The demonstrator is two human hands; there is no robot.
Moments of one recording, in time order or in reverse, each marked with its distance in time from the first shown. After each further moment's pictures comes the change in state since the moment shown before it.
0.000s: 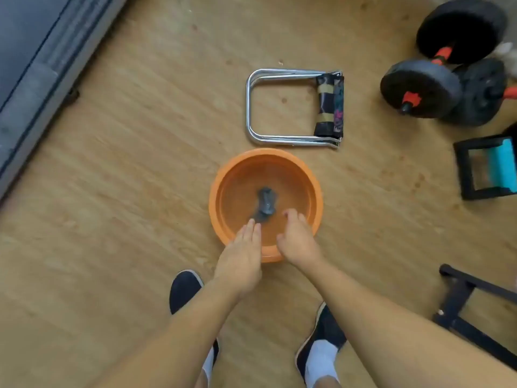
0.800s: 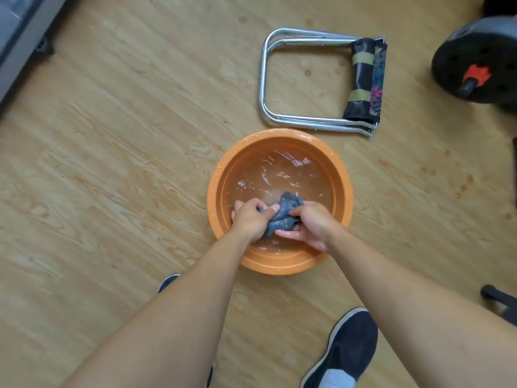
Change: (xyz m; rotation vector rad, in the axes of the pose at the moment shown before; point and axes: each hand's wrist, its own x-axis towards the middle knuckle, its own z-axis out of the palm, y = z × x) left_hand 0.136 -0.046 0.035 -0.886 0.050 -0.552; right_hand 0.111 0.021 0.025 1.010 -0.284 0.426
